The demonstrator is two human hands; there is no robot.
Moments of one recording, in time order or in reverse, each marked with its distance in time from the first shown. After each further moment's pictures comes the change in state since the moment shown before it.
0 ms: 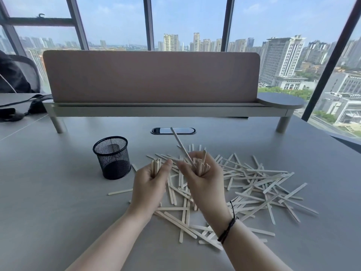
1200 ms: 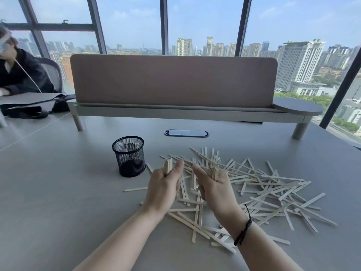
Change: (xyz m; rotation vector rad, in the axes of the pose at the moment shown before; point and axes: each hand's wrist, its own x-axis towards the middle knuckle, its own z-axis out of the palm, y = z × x) left_hand -0.006 0.014 -0.008 -0.106 -0.106 -0.106; right_hand -0.002 0.000 -0.001 -0.109 -0.220 0.117
